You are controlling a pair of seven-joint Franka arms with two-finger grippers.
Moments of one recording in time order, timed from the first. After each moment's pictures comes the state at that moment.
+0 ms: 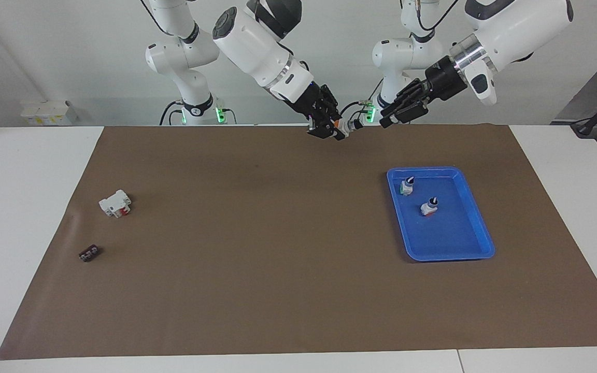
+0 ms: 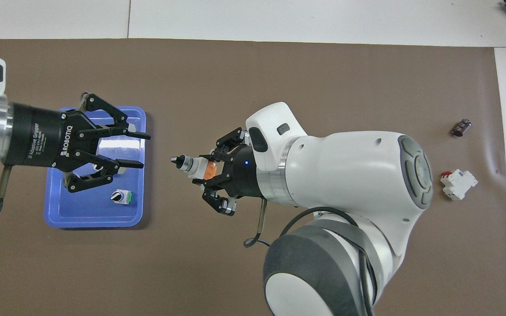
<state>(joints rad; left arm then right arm) -0.04 -0.10 -0.12 -1.74 -0.78 1.70 -1.23 0.38 0.06 0.24 -1.78 0.71 2.28 -1.03</state>
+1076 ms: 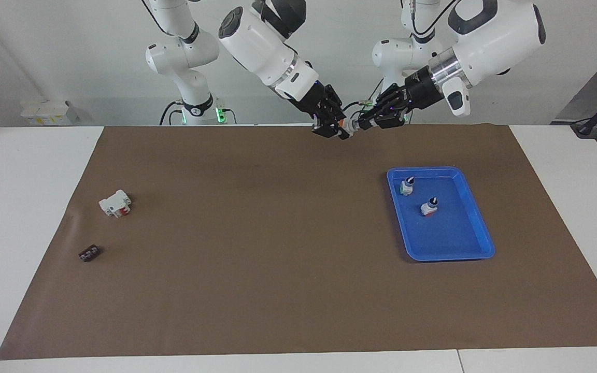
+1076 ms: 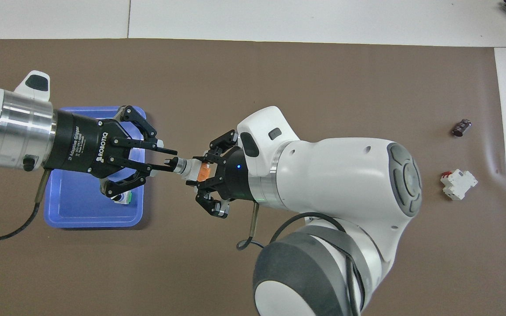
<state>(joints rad) -0.06 -0.08 -0.15 -1.77 -0.81 1.70 -1.35 0.41 0.07 0.24 -1.78 0.71 2.32 -1.03</state>
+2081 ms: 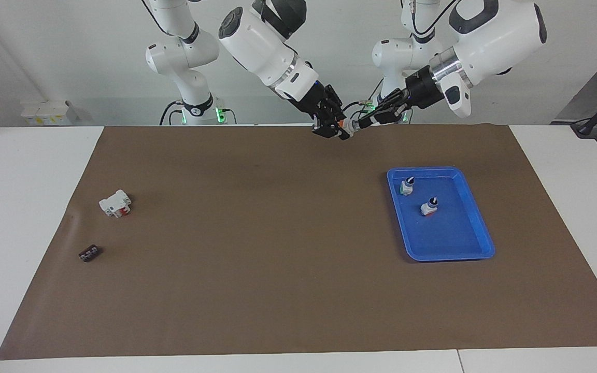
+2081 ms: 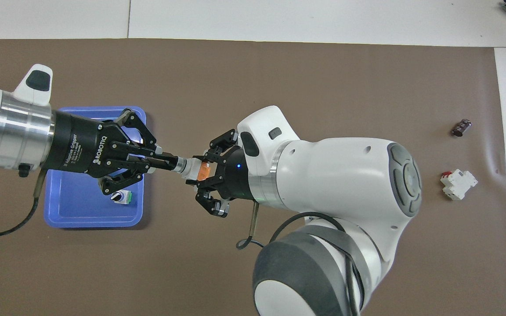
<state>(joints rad) -0.07 -0.08 -0.15 -1.77 -0.81 1.69 -1.00 0.41 0.07 0.24 -1.78 0.71 2.33 -1.03</state>
